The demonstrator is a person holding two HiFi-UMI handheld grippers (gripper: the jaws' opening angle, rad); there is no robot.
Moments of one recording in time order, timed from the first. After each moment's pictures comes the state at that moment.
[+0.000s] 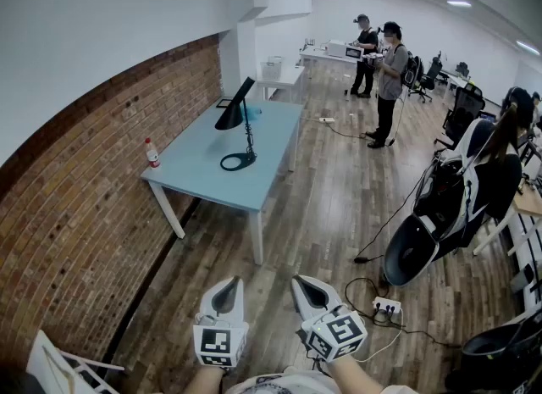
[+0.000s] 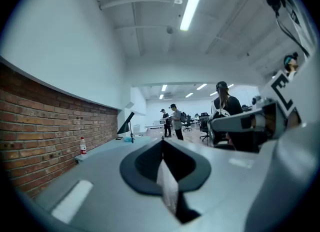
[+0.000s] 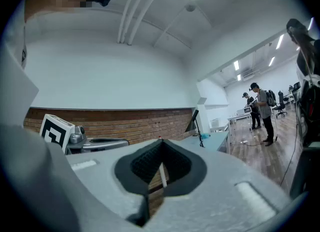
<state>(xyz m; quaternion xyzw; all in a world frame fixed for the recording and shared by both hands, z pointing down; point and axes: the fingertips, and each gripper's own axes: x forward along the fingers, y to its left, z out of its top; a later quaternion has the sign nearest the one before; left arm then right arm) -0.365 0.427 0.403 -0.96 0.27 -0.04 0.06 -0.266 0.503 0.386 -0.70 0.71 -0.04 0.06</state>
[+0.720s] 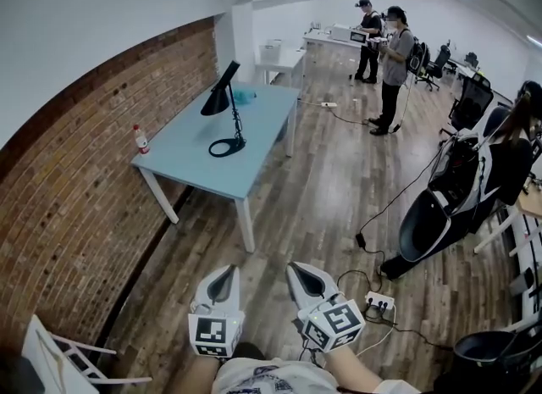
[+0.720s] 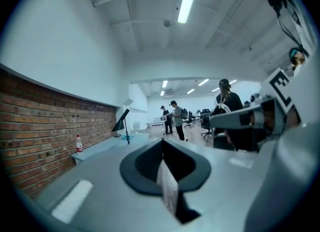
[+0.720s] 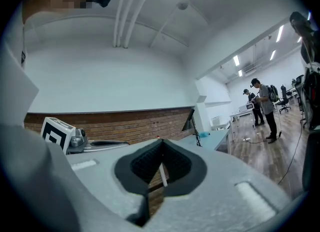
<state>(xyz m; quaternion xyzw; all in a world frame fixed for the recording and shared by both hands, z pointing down) -0.278 0.454 0.418 -0.95 0.29 -0.07 0.06 -0.179 0.524 0.397 -0.68 0.73 -0.06 0.07</state>
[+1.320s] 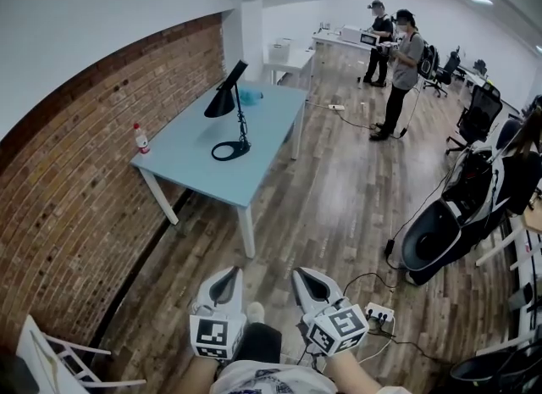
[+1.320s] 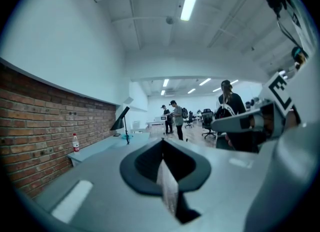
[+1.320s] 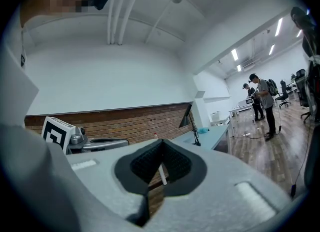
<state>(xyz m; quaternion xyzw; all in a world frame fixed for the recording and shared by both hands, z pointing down) -0.244 0.402 0.428 -0.96 0.28 -0.07 0.05 -0.140 0.474 0.416 -0.68 0.72 -0.09 0.06</state>
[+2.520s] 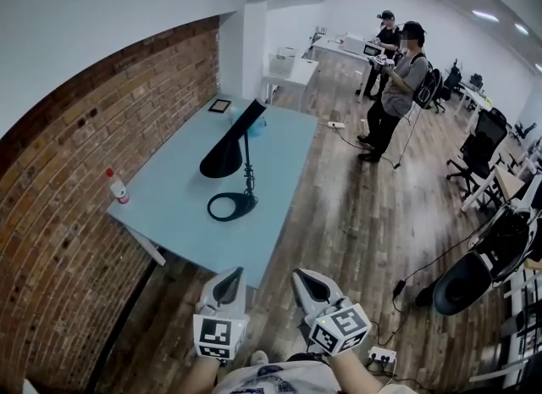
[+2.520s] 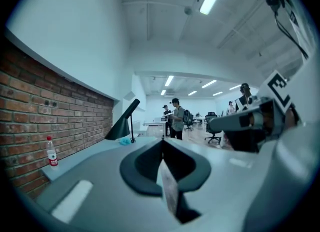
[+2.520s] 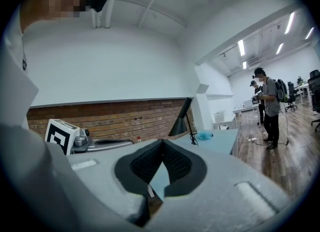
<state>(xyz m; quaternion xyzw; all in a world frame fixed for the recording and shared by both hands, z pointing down) -0.112 0.042 0.435 -0.96 0.26 -0.06 0.02 -0.021 0.112 0.410 -0.68 0.73 -0.09 0.04</state>
